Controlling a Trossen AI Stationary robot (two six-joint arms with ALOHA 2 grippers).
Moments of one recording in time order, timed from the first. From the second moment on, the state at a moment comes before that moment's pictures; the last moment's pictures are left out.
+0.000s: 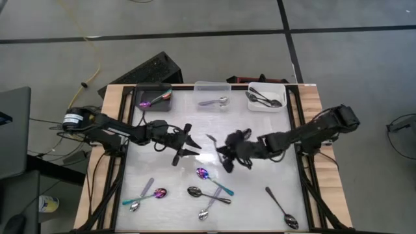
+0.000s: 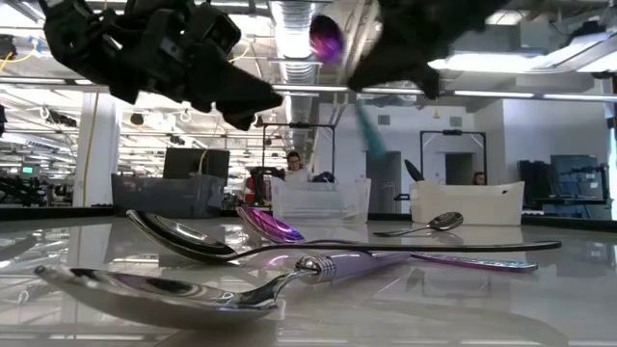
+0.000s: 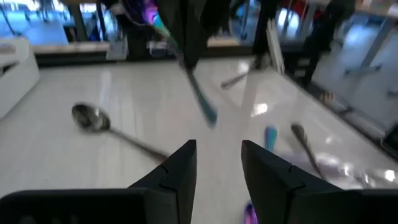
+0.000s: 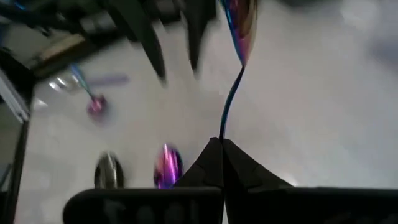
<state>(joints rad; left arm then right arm) 0.07 1.44 0.47 0.84 0.32 0.00 0.27 1.48 0.94 -0.05 0.42 0.60</state>
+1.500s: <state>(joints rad) 0.36 1.12 0.70 -0.09 0.14 0.14 0.10 1.58 0.95 0.23 0.21 0.28</state>
